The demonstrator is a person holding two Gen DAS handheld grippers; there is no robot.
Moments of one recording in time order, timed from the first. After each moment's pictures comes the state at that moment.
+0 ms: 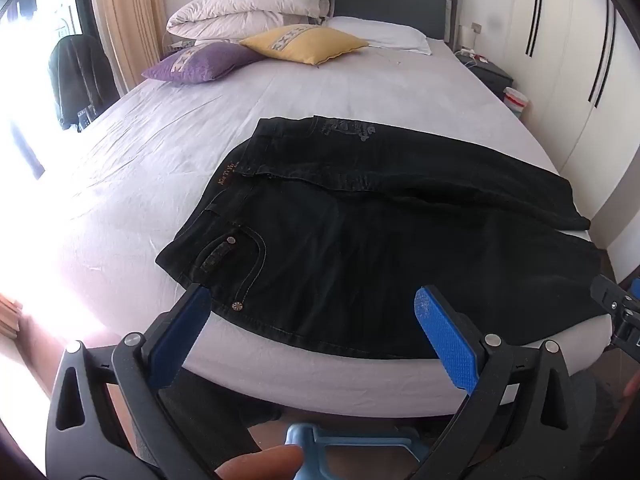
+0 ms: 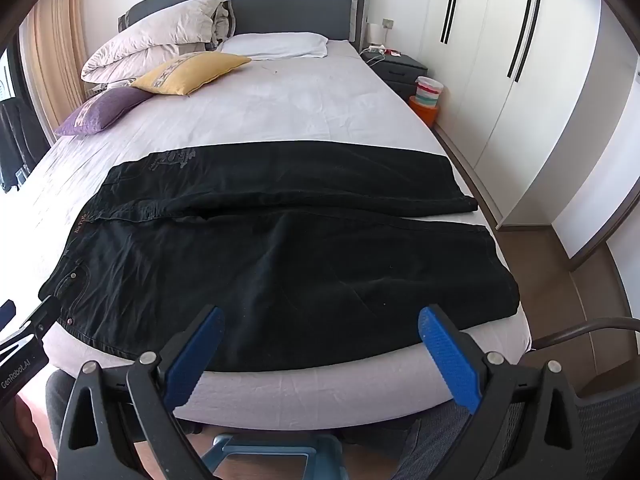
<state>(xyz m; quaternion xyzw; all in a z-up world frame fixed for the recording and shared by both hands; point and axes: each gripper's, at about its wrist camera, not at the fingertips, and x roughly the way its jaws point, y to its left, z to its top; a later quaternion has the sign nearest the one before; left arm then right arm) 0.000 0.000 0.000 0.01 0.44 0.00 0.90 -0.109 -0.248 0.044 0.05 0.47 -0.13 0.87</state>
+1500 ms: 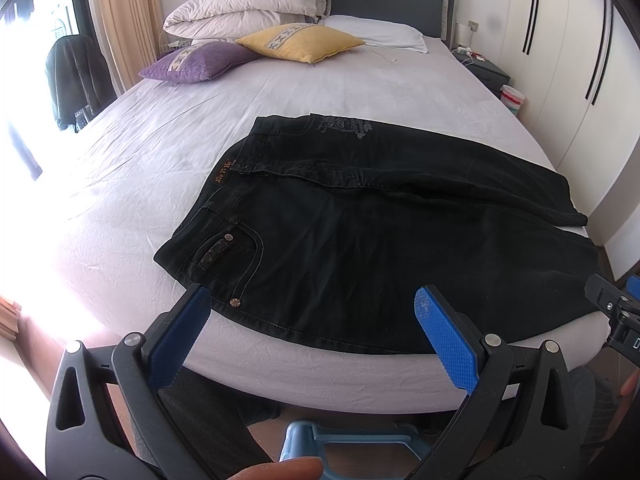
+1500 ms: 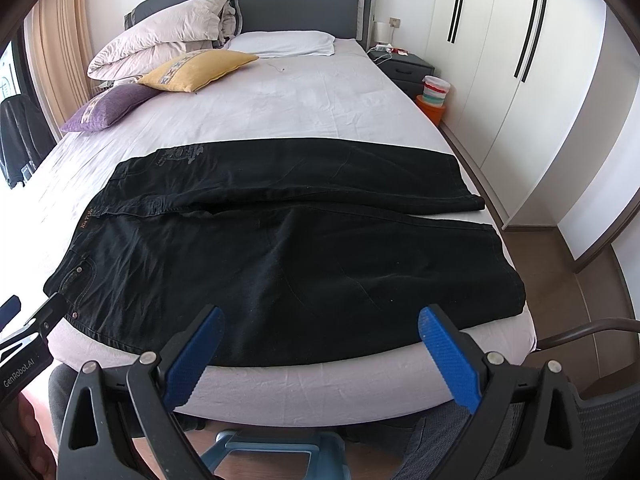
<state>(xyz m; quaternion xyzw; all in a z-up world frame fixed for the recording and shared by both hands) 0.000 -0.005 -0.002 0.01 0.44 0.00 0.90 -0.109 -0.247 0.042 0.05 0.47 -0.13 0.87</state>
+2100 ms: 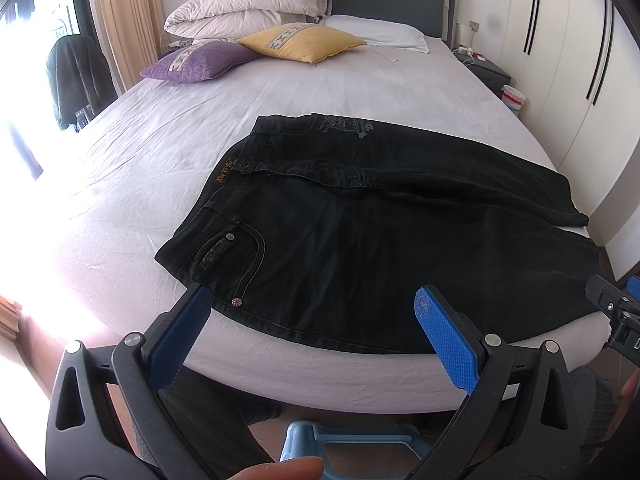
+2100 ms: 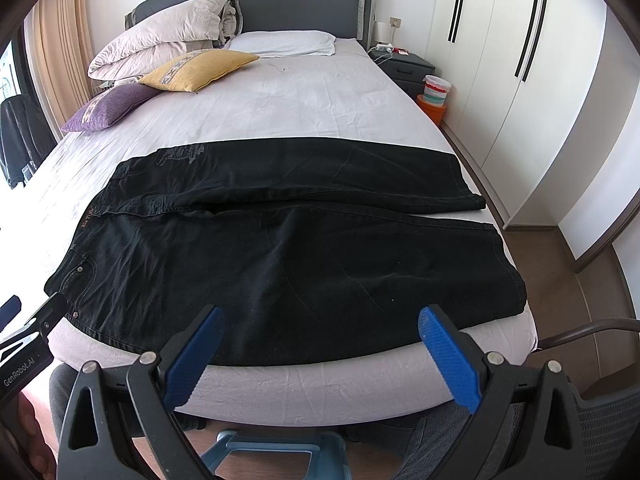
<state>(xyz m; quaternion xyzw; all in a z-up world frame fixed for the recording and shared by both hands) -0.001 -0.004 0.000 0.01 0.44 -0.01 0.90 -0.109 -0.246 0.042 0.05 0.47 -0.13 0.87</state>
